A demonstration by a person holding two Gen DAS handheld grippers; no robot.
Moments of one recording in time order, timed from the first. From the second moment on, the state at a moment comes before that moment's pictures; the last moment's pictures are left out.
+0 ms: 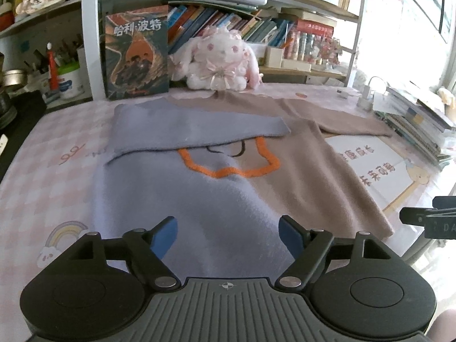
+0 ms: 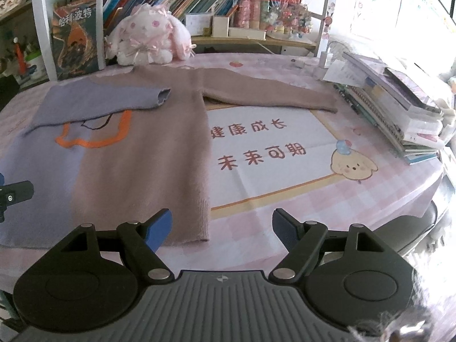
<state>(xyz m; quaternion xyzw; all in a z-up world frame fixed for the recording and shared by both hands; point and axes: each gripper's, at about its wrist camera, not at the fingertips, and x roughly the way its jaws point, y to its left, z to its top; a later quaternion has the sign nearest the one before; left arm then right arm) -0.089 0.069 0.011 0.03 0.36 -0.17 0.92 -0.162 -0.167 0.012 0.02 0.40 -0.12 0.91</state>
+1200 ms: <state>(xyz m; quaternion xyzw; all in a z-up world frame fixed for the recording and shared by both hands) -0.043 -0.089 0.000 -0.01 0.41 0.04 0.91 -0.014 -0.399 -0.017 0.06 0.39 -0.05 0.92</state>
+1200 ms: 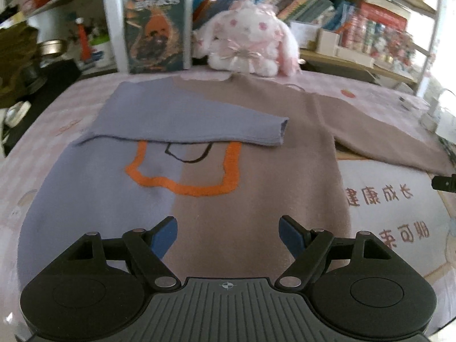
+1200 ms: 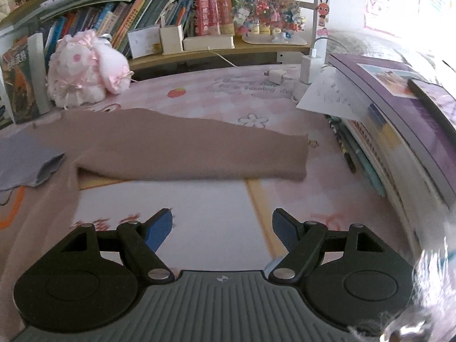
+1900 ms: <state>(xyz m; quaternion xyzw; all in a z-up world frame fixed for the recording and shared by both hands) -0.036 -0.106 0.003 -0.02 0.41 0.09 0.91 0.036 -0.457 -0.041 0.15 0.40 -0.04 0.90</state>
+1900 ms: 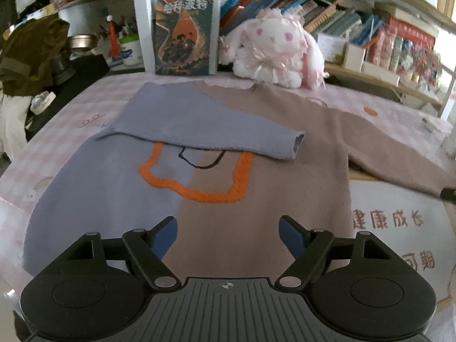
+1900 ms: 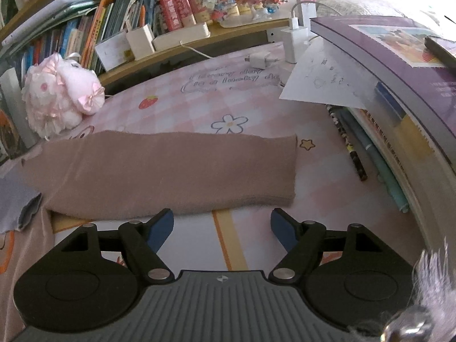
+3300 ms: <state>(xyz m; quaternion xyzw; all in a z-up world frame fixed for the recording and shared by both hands) -0.049 -0.081 0.012 0.01 0.38 0.07 0.92 0.067 -0.436 0.025 0.26 0.29 0.04 0.92</state>
